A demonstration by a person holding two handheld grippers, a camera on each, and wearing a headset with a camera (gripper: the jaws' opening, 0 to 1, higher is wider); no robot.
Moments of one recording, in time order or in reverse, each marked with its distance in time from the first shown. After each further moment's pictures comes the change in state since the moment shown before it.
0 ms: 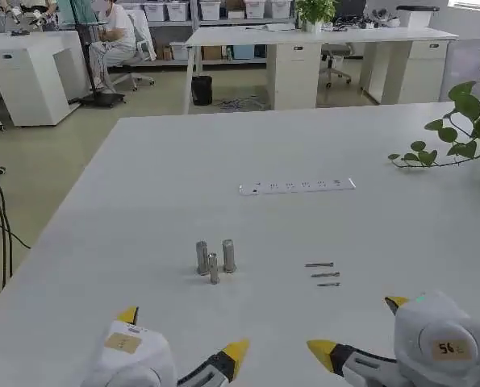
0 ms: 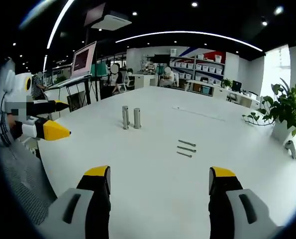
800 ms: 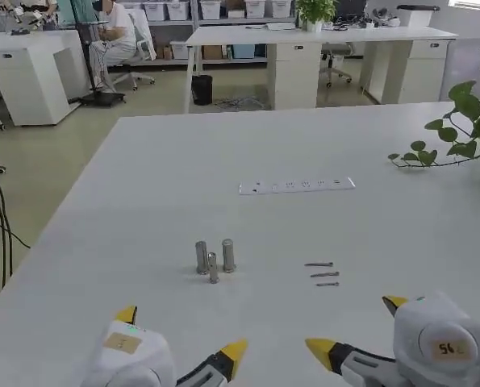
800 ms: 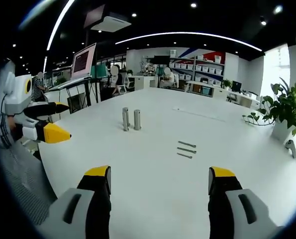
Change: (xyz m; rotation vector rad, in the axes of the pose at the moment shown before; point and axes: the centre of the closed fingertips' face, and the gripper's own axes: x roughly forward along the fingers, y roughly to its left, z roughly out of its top) left arm 0.000 -0.001 0.000 0.005 0.000 0.000; right arm -0.001 0.001 0.002 -0.001 -0.007 0.001
